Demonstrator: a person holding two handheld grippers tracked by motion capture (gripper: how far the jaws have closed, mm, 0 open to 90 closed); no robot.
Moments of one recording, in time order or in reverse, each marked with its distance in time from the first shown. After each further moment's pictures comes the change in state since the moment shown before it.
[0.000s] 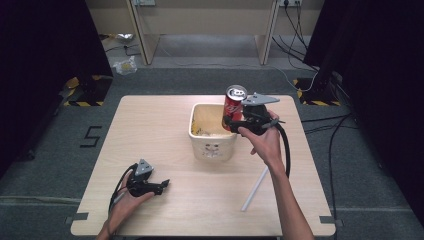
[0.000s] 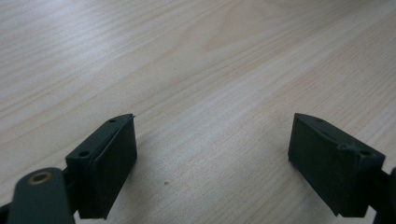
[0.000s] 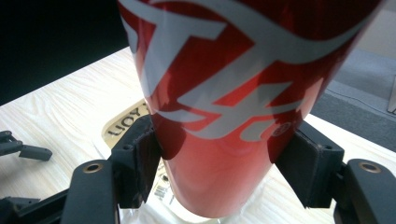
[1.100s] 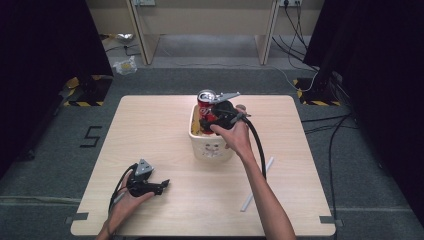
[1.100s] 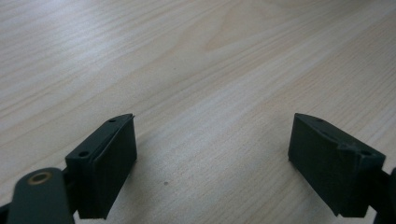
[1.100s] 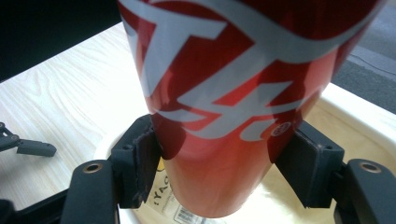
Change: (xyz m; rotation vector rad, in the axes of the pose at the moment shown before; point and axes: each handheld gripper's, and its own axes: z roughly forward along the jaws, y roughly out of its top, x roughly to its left) left arm 0.000 0.000 0.000 0.000 0.000 0.002; right arm 0.030 0.010 0.085 0.157 0.078 -0.019
